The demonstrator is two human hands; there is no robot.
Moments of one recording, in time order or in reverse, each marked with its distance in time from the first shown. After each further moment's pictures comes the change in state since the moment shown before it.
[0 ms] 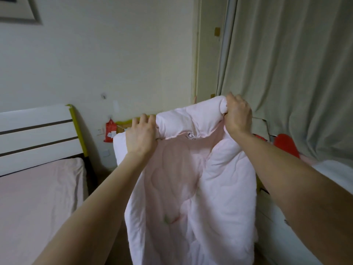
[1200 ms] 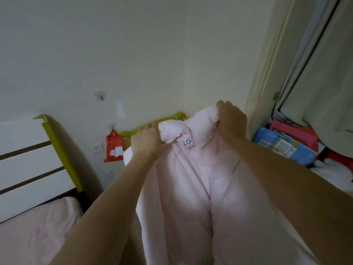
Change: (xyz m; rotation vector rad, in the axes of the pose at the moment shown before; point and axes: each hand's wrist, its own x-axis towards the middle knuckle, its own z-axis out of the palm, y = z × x) left_hand 0.458 -0.353 0.397 -0.134 -0.226 -0.008; right_hand 0.234 -0.299 0.571 -0.132 -0.205 -0.058
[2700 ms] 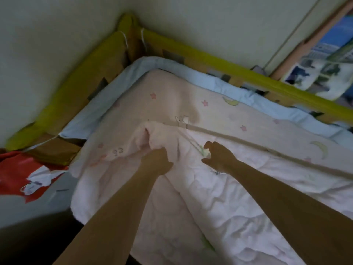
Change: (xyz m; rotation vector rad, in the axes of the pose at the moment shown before) left_hand 0.284 -0.099 0.534 -0.016 -1.232 0.422; right_hand -0.028 -0.018 0.545 0.175 -1.231 0.719
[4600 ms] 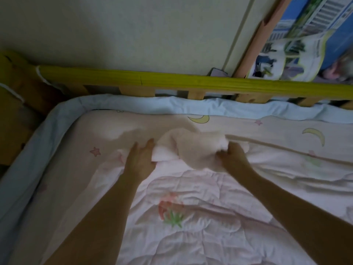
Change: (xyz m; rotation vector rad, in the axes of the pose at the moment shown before) left_hand 0.272 0.056 -0.037 0.236 0.332 0.473; right_hand 0.127 0.097 -0.021 0.893 0.649 0.387
